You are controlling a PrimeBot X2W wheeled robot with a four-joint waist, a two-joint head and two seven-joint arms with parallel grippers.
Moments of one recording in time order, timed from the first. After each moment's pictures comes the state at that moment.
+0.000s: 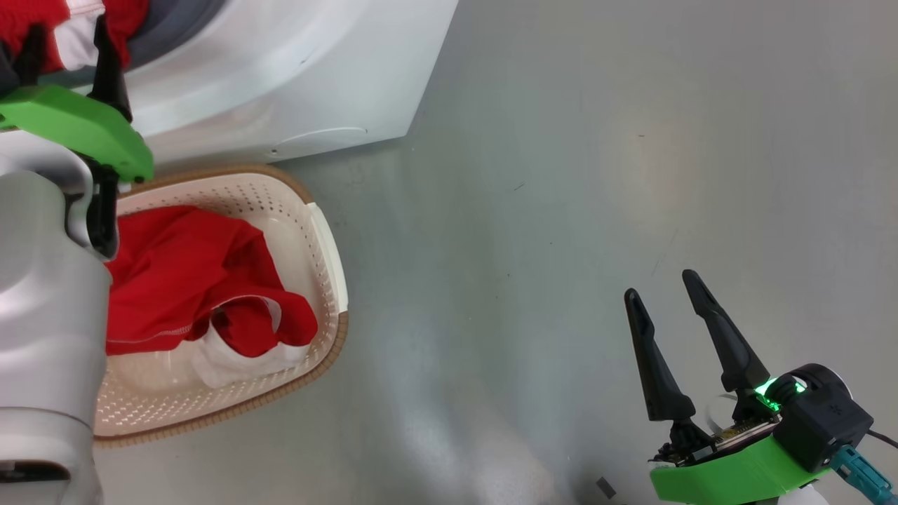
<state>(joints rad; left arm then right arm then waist) -1.11 0.19 -0.16 1.02 -0.33 -0.04 -0.14 -0.03 -0.04 0.11 -0.18 0.20 0.13 -0.26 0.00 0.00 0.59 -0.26</state>
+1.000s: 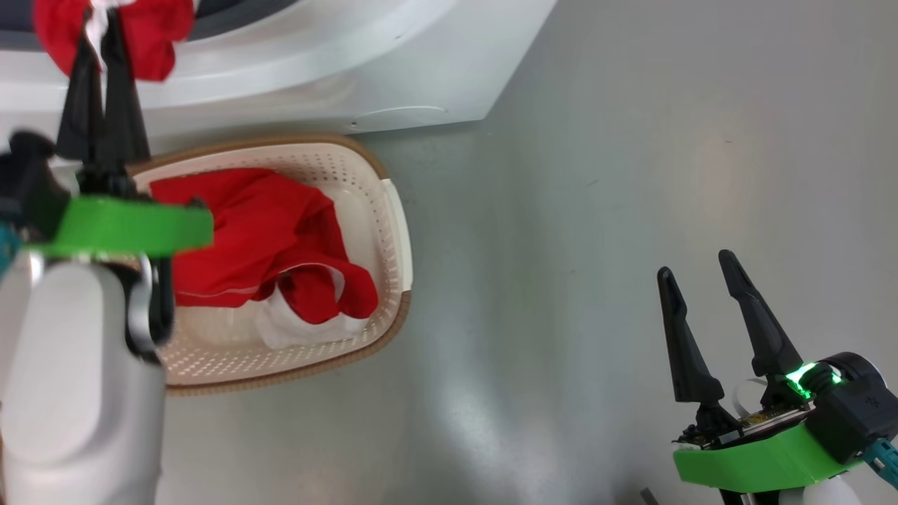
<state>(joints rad) -0.69 0.14 -0.11 0.20 -0.22 0.00 -0.26 -0.04 -0.04 0.06 -0.22 0.19 0.13 -0.26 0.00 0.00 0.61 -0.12</state>
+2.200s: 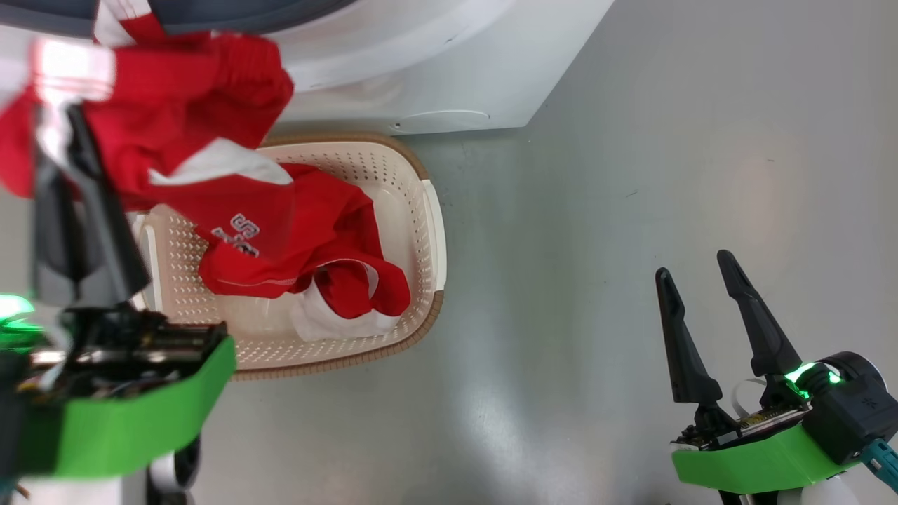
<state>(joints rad) -0.33 0.08 -0.10 -0.43 -0.11 0.11 -0.25 -0.04 -0.05 0.06 -0.22 0.18 0.13 -0.26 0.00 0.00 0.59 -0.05</state>
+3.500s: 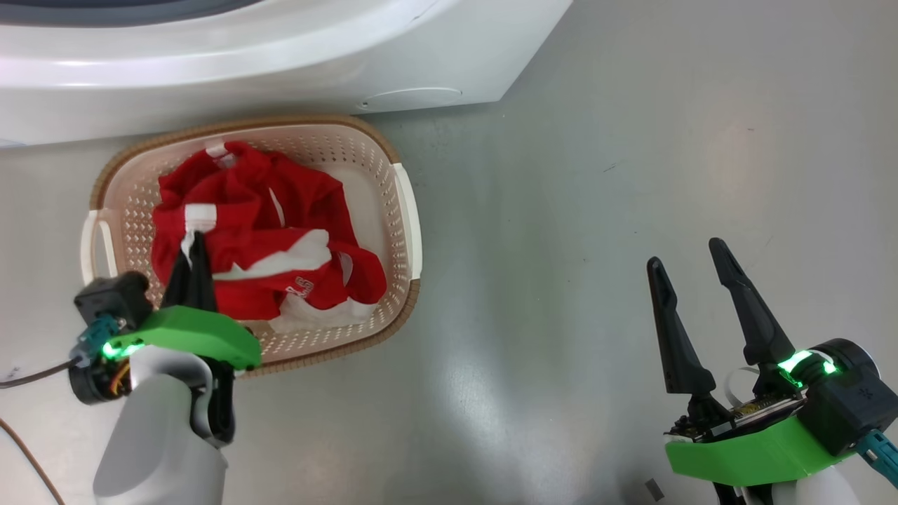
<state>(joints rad) -0.59 0.03 -0.03 0.71 -0.35 -0.03 -0.26 -0.07 -0.05 0.08 -0.22 0.19 0.13 -0.26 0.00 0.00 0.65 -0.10</state>
